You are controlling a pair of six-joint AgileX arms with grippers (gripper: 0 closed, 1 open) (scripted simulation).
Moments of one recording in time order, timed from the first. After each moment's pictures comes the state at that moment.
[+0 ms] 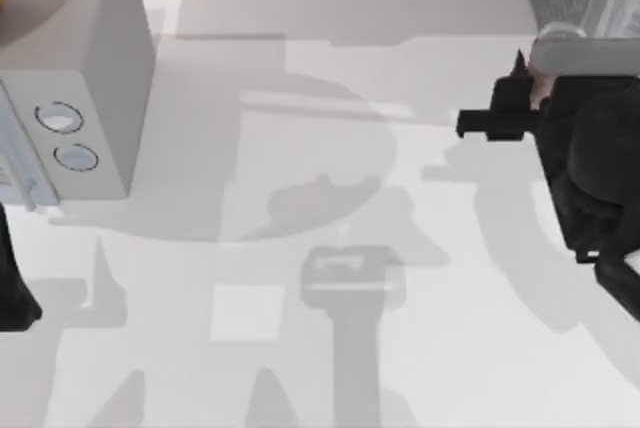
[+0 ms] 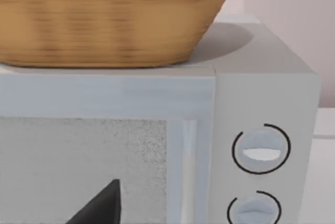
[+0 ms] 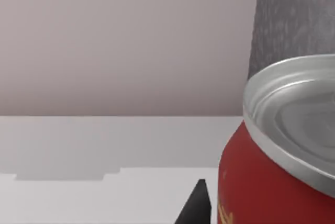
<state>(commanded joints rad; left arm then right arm) 0.00 0.00 0.00 0.00 0.00 0.00 0.49 1.72 0.60 1.00 0.52 0.07</state>
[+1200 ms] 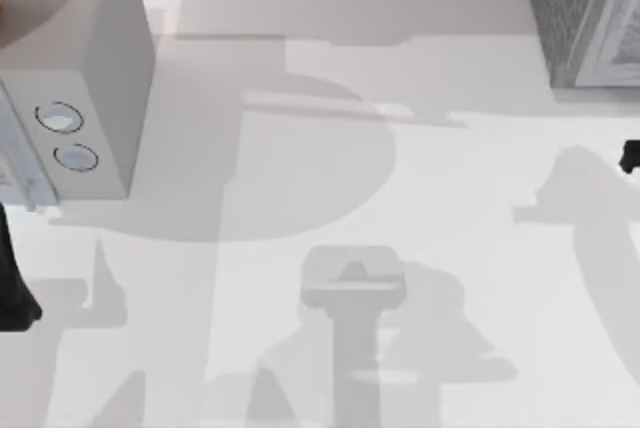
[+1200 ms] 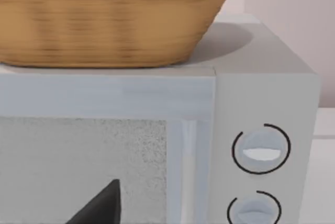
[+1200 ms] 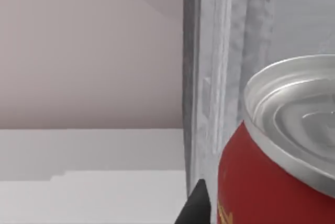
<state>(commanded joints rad) 0.00 0.00 0.00 0.00 0.00 0.00 0.28 0.96 0.34 0.53 0.29 0.04</state>
